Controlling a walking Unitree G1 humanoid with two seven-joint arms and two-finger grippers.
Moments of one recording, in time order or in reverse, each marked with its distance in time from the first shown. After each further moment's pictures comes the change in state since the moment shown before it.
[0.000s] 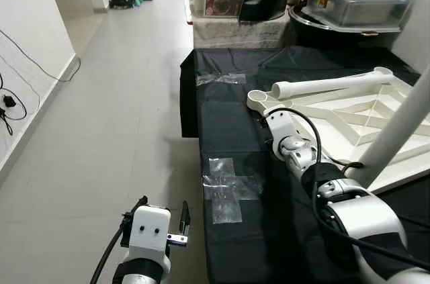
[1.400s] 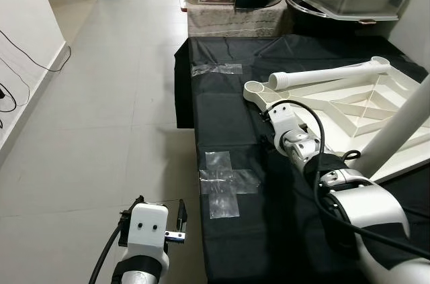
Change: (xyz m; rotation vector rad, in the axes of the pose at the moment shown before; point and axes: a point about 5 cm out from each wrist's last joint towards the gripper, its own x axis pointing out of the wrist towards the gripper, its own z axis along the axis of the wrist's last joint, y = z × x) left arm 0.000 0.001 -0.003 -0.002 0.026 0.029; right arm 0.000 -0.003 -0.005 0.055 0.068 0.054
